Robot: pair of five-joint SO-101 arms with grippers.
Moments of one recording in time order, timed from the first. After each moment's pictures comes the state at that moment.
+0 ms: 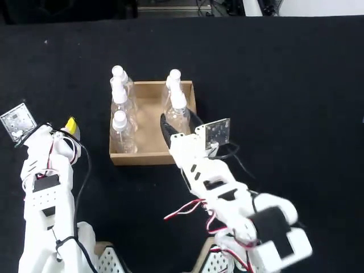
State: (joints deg) left arm -23.5 -47.9 77.1 10.3 12.4; right arm -22.4 -7.8 84.1 -56.7 -10.0
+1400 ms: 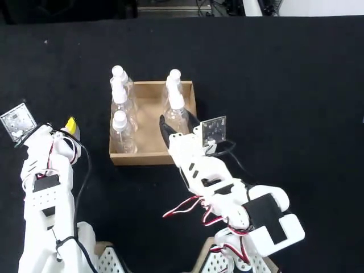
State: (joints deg) left arm -23.5 -47.9 77.1 10.3 12.4; right arm -22.4 -2.2 81.7 -57.9 -10.1
